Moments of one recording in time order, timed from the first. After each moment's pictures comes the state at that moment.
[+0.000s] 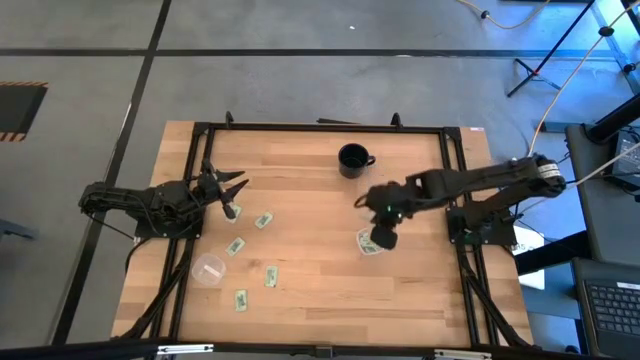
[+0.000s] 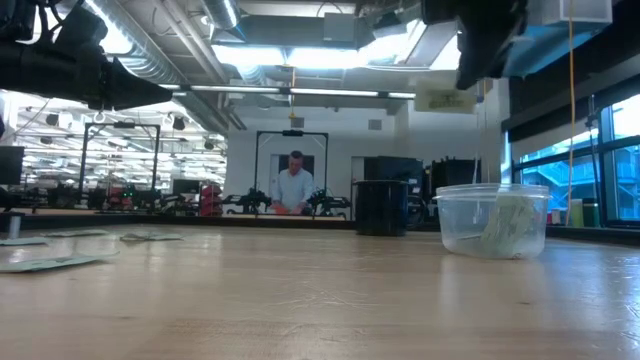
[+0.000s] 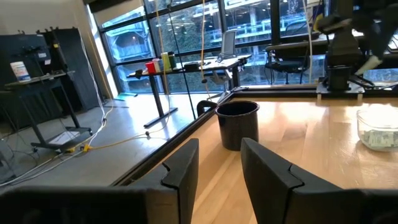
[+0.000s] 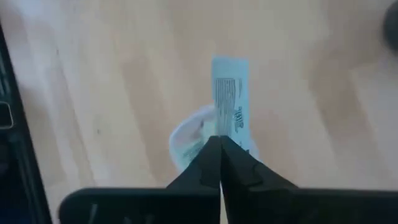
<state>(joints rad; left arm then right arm) -0.10 0.00 0.04 -0.01 -0.65 0.15 0.14 1.40 1.20 -0.92 0.02 0.52</state>
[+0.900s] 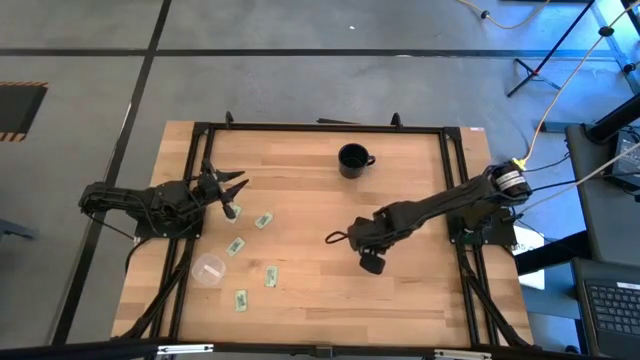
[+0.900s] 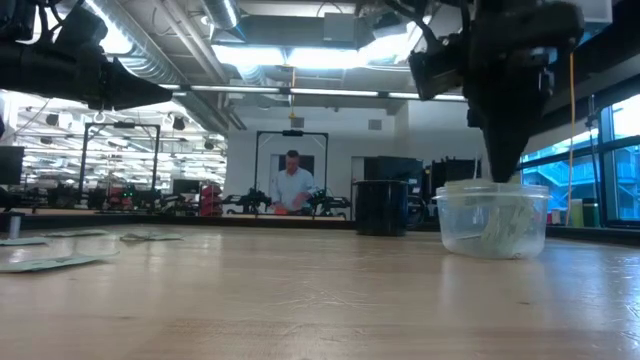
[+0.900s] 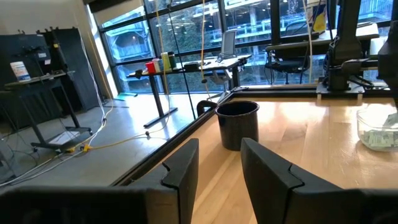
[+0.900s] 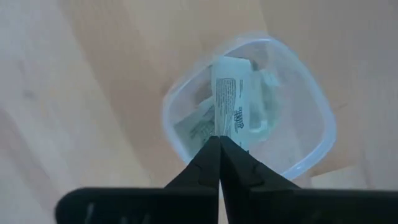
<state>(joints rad) -0.10 0.00 0.04 -0.01 -0.65 0.15 0.26 1.71 1.20 -0.93 0.00 0.65</state>
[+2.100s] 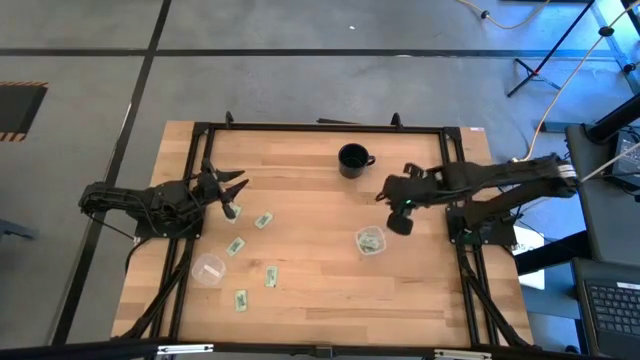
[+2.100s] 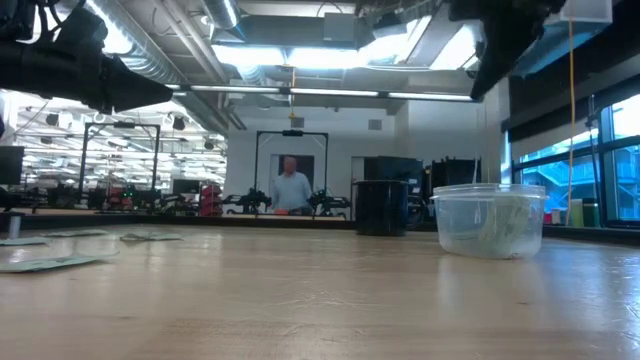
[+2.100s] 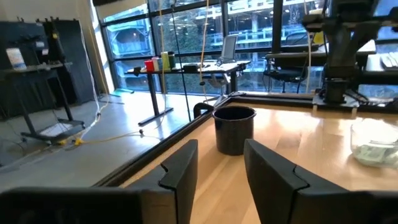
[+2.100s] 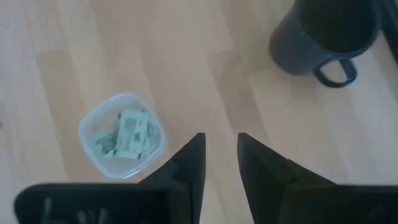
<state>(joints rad) -0.10 0.00 0.04 0.00 -0.64 0.07 0.11 1.22 1.12 -1.01 0.26 0.35</state>
